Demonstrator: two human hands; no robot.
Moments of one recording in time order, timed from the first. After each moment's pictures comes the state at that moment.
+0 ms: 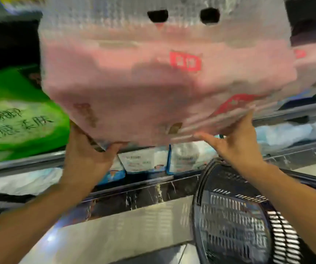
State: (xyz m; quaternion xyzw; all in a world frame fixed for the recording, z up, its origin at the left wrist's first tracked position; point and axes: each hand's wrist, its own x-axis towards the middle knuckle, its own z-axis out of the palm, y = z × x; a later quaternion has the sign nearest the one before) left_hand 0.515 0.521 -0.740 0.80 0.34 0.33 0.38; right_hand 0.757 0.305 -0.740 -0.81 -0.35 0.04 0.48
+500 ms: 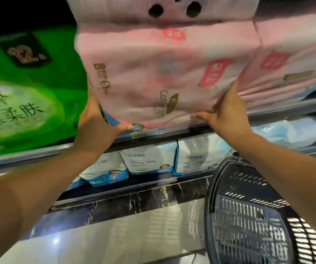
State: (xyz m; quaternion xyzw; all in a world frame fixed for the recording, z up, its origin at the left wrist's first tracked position) left_hand 0.557 0.558 -0.776 0.84 0.34 0.31 0.28; right_hand 0.789 0.365 -0.778 -0.84 -0.34 0.03 0.42
